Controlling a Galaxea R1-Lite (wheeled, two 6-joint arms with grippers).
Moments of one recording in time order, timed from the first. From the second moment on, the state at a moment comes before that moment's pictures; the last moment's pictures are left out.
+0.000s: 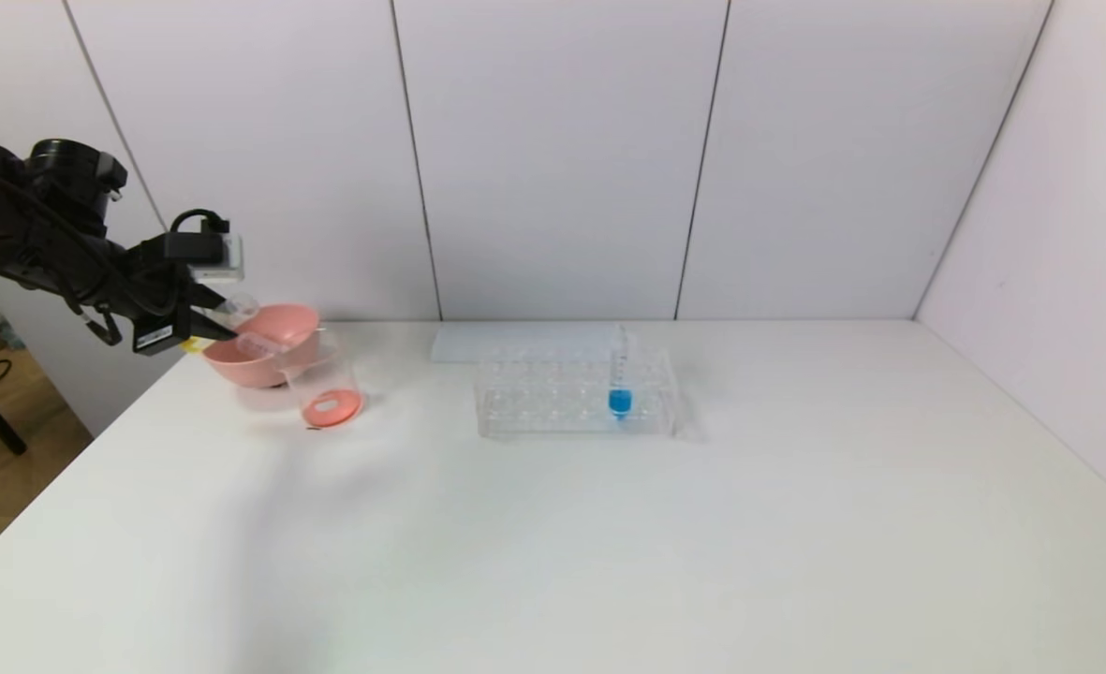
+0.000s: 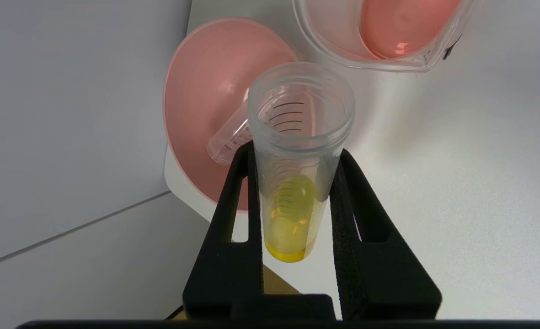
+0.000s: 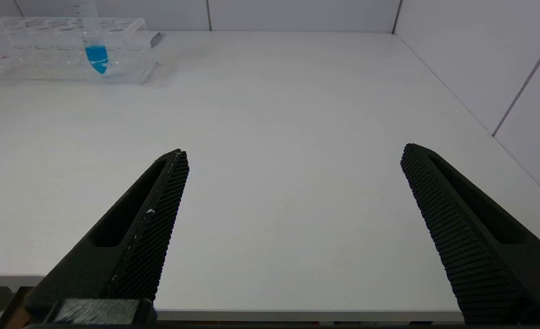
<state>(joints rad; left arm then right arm) 0.24 2.12 -1.98 0.72 -0.40 1.44 0.00 0.00 0.00 0.00 0.00 0.00</state>
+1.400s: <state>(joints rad) 0.15 2.12 -1.99 0.64 -0.17 1.60 0.00 0.00 0.00 0.00 0.00 0.00</state>
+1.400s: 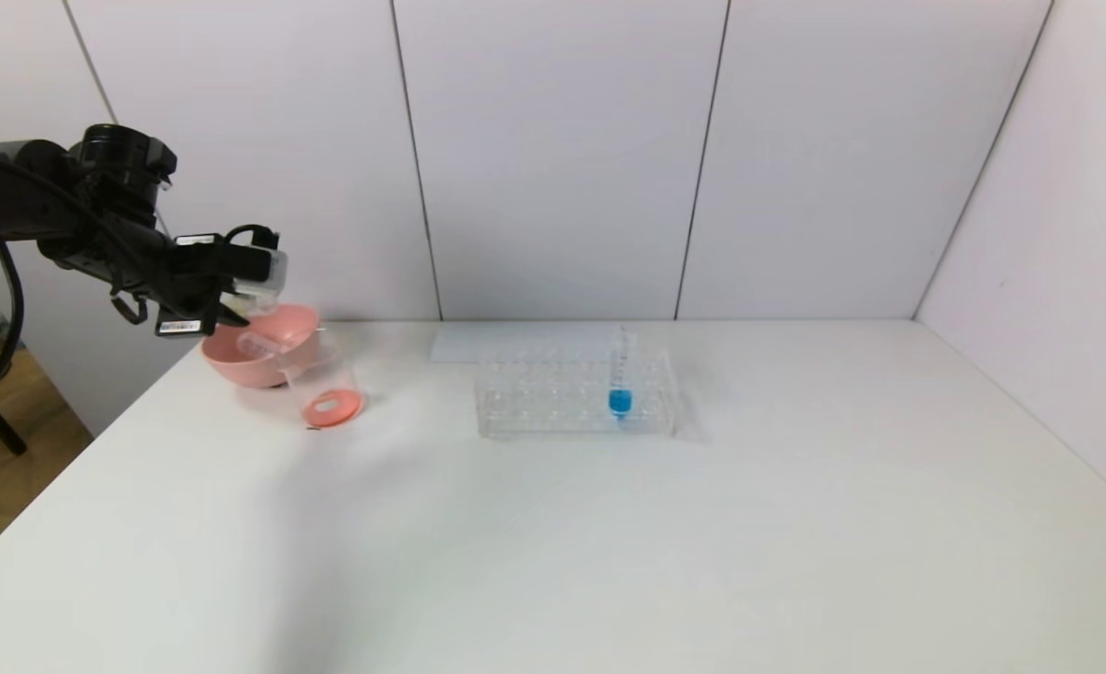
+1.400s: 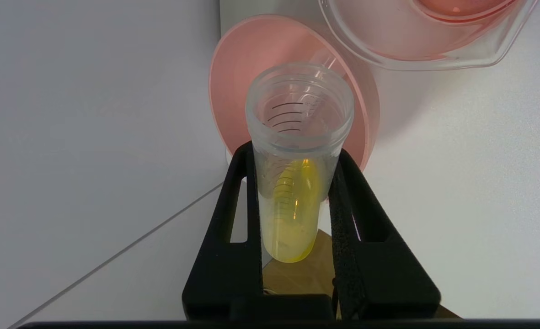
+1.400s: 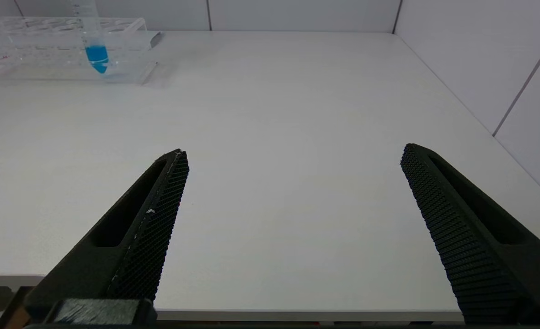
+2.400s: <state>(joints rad) 0.13 2.13 -1.98 0.58 -0.10 1.69 0.00 0.00 0.00 0.00 0.00 0.00</state>
